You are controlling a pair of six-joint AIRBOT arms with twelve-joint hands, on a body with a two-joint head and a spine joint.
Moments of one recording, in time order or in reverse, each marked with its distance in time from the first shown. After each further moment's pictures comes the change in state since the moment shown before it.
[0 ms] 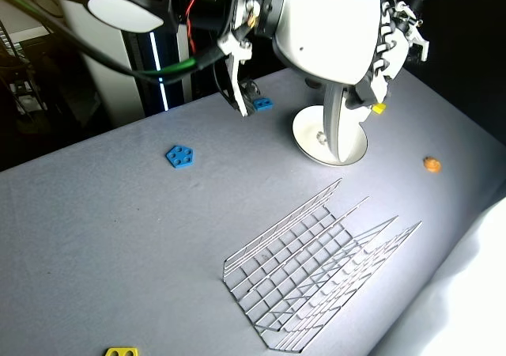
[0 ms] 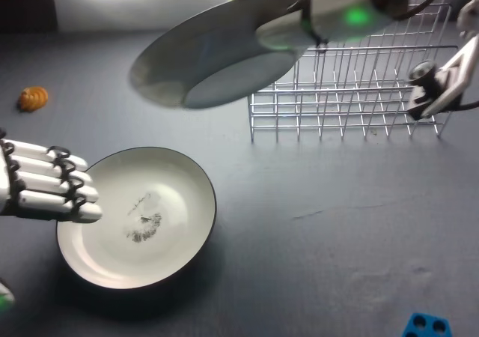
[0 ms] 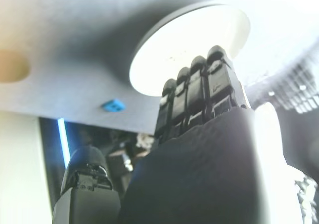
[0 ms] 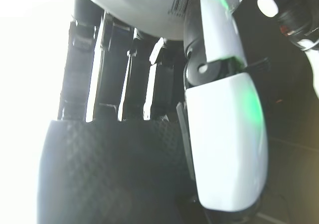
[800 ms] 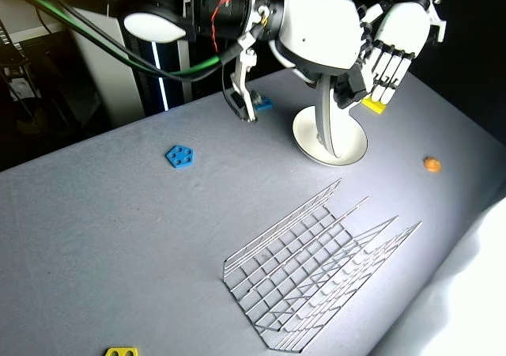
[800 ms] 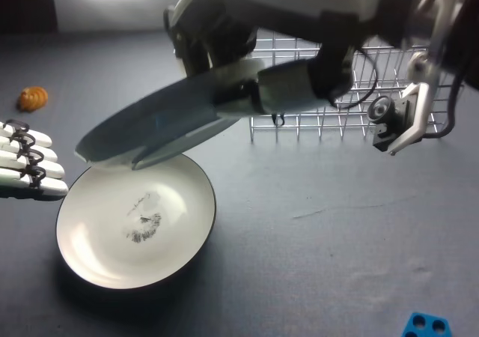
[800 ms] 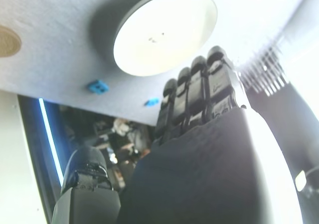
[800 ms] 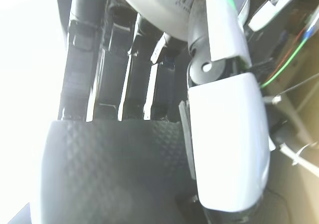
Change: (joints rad) left arm 0.013 0.082 0.046 -0.082 -0.143 -0.005; right arm -0.064 -0.074 -0.085 -0.048 0.080 -0.220
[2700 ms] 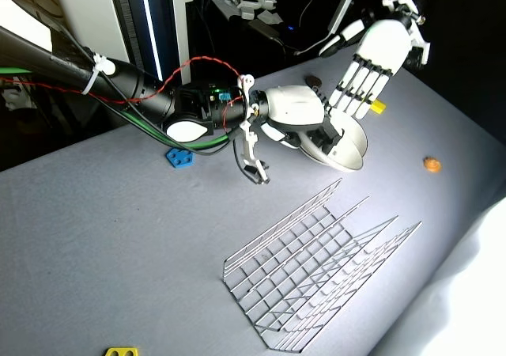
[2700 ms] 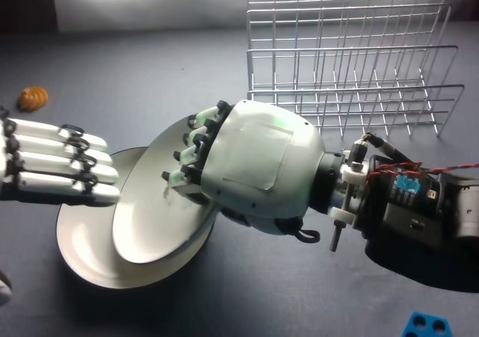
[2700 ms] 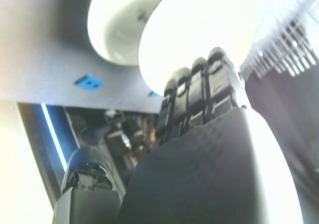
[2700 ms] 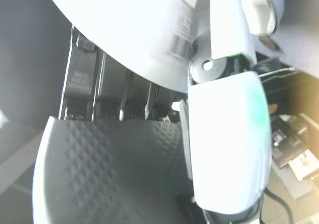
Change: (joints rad) left arm -0.072 -0.034 -0.055 0.016 -0.005 0.028; right arm -0.477 -0.364 0.326 -0.621 0.466 -0.088
